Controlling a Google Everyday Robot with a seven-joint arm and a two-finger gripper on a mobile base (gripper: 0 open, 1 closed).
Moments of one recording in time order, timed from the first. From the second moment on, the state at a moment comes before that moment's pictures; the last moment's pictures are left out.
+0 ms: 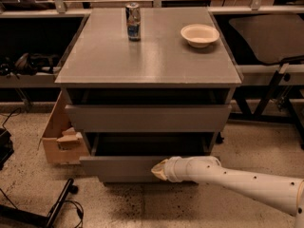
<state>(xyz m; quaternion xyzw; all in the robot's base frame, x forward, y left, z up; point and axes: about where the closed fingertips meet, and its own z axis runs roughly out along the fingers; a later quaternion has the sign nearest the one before) 0.567 -0.027 0.403 -0.46 0.80 0.19 0.34</state>
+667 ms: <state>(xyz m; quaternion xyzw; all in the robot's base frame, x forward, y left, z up) 0.631 -0.071 0.444 -0.46 0.79 0.16 0.38</state>
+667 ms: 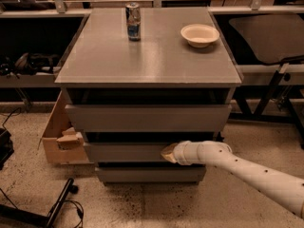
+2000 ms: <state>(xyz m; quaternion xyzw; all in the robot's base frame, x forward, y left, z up) 0.513 -0.109 0.526 -0.50 0.81 0.18 0.25</state>
